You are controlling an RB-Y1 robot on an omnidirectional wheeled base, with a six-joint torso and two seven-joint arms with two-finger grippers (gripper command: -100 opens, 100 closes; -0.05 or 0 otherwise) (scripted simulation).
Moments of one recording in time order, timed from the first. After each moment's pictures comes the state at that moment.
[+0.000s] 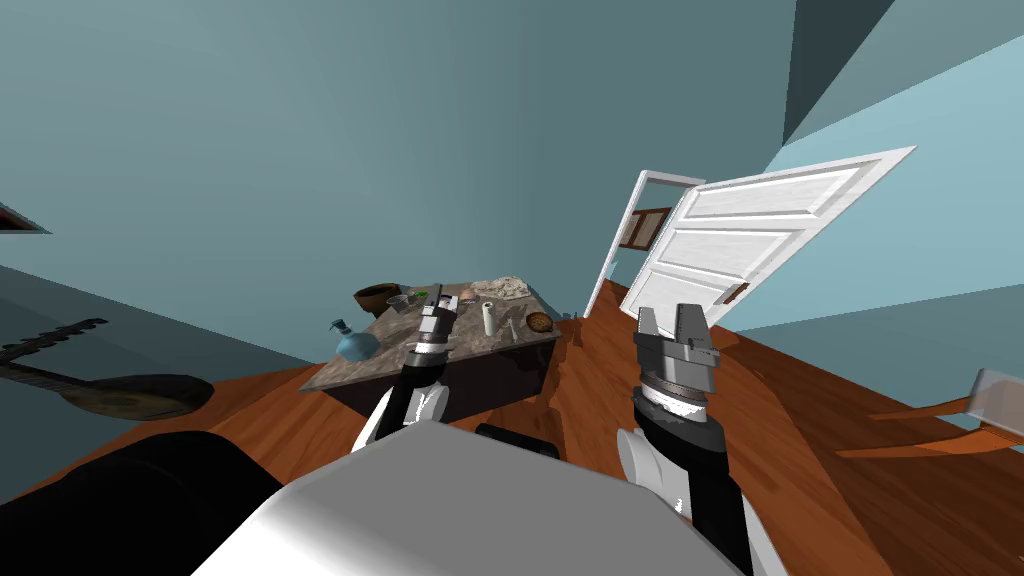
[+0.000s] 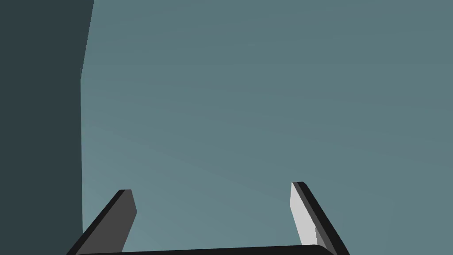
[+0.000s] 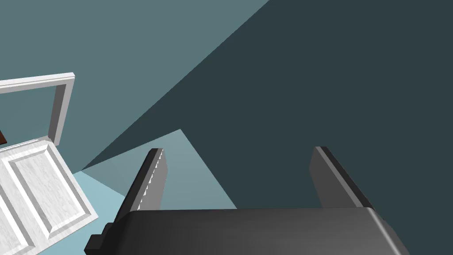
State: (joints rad) left arm 0.50 -0.03 -0.05 -2.35 -0.09 -0.39 0.02; right arm 0.48 0.00 0.01 -2.38 0.10 -0.56 0.05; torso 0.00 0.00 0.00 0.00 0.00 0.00
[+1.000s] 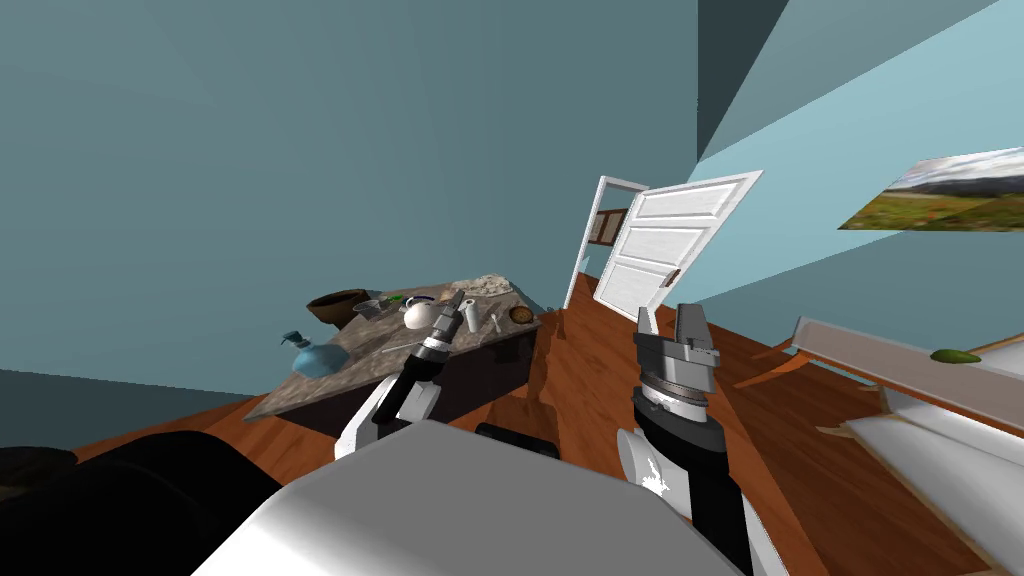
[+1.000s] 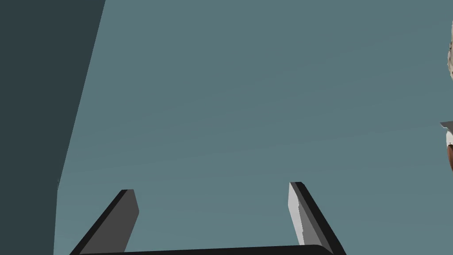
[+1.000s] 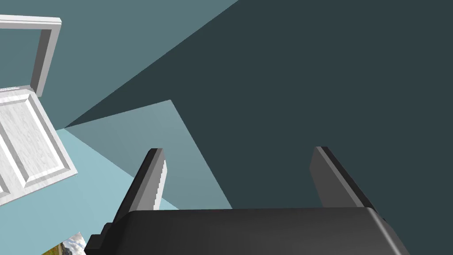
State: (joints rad) left arm 0.45 0.21 -0.05 -2.33 -0.12 -0.19 -0.04; right arm 0.48 0.00 0.01 -2.38 0.10 -0.56 0.05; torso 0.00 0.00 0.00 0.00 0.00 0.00
